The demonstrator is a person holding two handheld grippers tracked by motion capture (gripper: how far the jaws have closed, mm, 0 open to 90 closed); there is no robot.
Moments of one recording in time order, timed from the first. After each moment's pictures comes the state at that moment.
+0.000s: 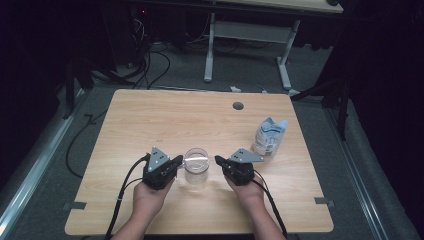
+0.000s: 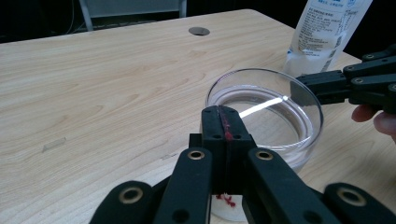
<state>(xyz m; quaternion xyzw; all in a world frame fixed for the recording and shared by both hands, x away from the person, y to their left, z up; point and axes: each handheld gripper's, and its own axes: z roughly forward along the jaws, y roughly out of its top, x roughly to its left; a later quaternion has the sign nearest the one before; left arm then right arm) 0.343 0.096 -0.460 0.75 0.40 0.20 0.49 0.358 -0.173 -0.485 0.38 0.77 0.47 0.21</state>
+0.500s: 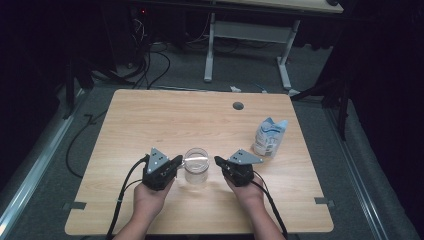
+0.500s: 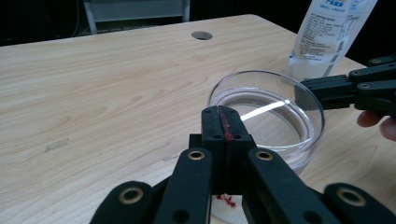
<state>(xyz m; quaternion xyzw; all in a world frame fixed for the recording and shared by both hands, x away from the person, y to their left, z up) 0.341 0.097 -0.462 0.74 0.40 0.21 0.50 0.354 -0.171 -0.484 0.37 0.77 0.46 0.22</state>
